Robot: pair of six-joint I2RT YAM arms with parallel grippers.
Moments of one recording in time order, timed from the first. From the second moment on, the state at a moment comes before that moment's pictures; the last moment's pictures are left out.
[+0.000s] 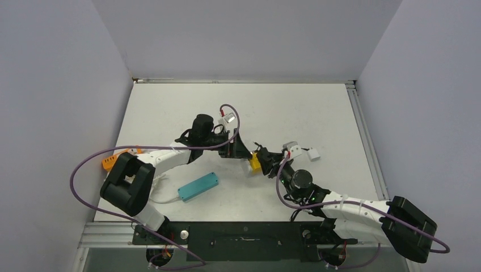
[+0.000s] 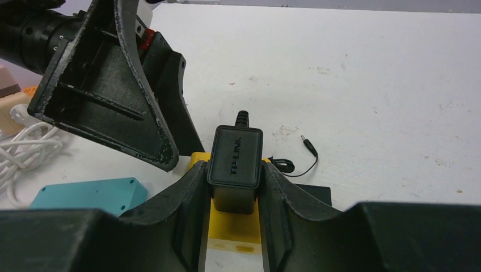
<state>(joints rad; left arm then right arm) -0.53 1.58 0.87 0.13 0.78 -0.64 0.93 1.02 0.23 0.79 0.37 0.25</state>
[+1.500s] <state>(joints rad) -0.54 1.67 0.88 0.25 0.97 -0.78 1.08 1.00 0.22 0.83 0.51 0.14</state>
